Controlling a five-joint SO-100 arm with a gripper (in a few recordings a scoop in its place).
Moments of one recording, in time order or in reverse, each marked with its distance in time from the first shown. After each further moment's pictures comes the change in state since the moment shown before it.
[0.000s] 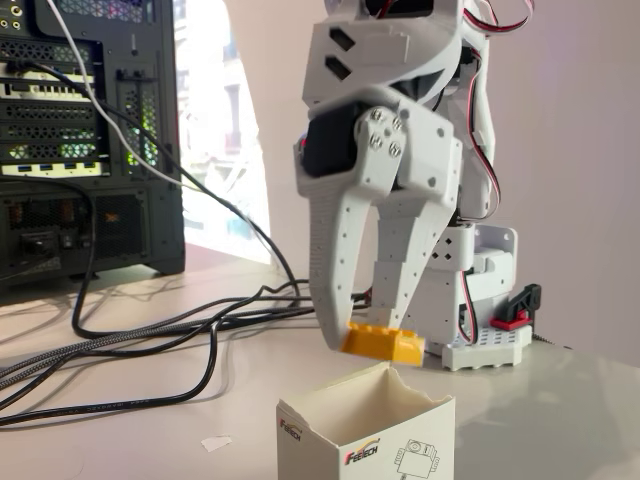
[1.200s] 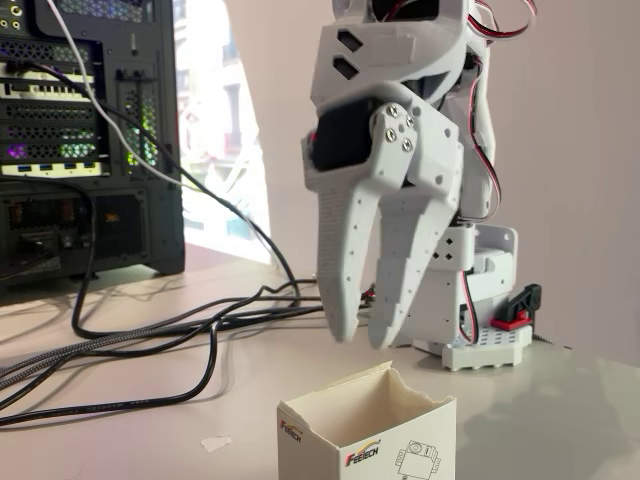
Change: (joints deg) arm 2.2 5.1 3.1 -1.4 -8.2
